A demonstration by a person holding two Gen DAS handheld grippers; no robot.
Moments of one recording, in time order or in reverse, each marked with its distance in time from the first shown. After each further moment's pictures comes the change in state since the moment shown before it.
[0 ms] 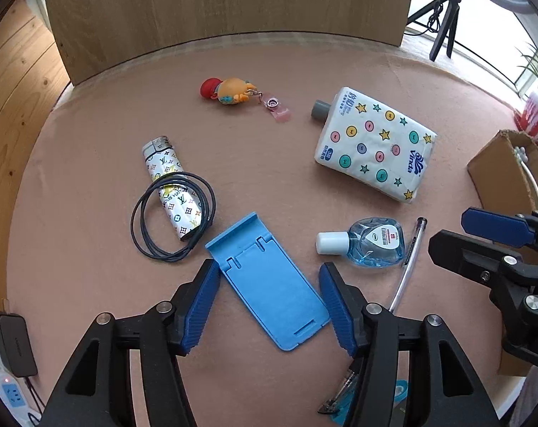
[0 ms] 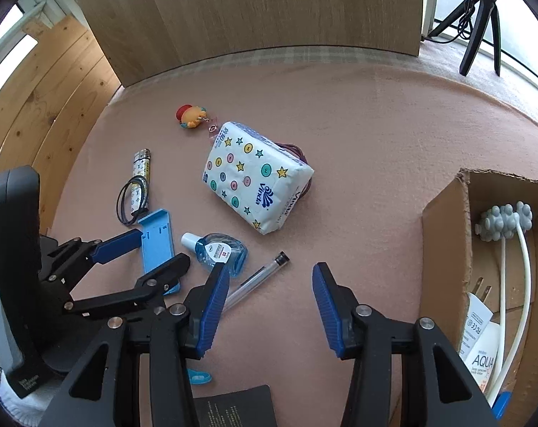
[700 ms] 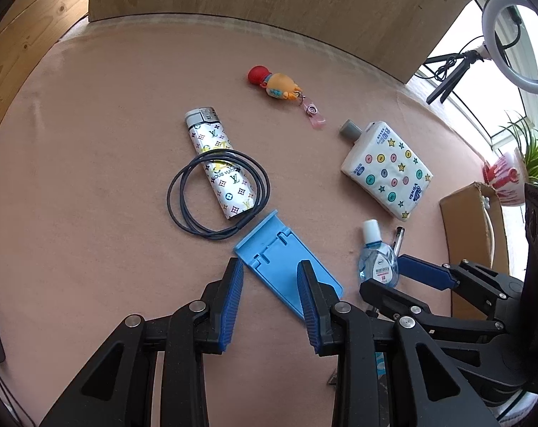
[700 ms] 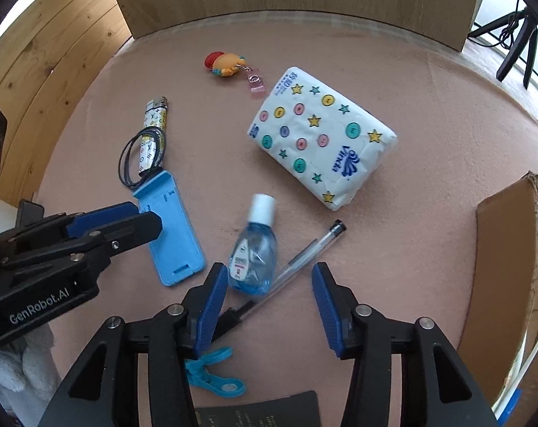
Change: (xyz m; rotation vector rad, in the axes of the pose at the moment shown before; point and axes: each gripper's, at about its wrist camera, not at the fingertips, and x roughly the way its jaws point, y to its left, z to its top) left arm -0.006 0.078 -0.009 -0.212 0.052 -0.265; right arm 0.036 0.041 -0.010 -0.093 0.109 -0.059
